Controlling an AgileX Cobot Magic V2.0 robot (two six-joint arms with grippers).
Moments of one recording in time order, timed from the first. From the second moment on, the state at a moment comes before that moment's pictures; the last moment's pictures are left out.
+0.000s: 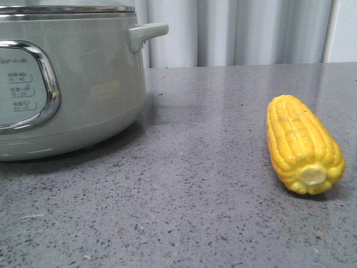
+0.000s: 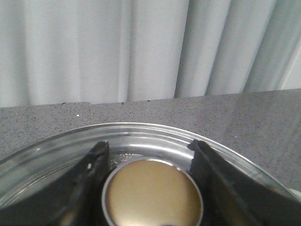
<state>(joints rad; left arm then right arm) -0.47 1.22 -0.78 -0.52 -0.22 0.34 0.00 0.42 -0.68 0.50 0.67 -0.46</state>
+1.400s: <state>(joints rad) 0.41 1.07 -0.75 -0.56 0.04 0.48 0.00 0.42 -0.68 0.50 0.68 -0.46</state>
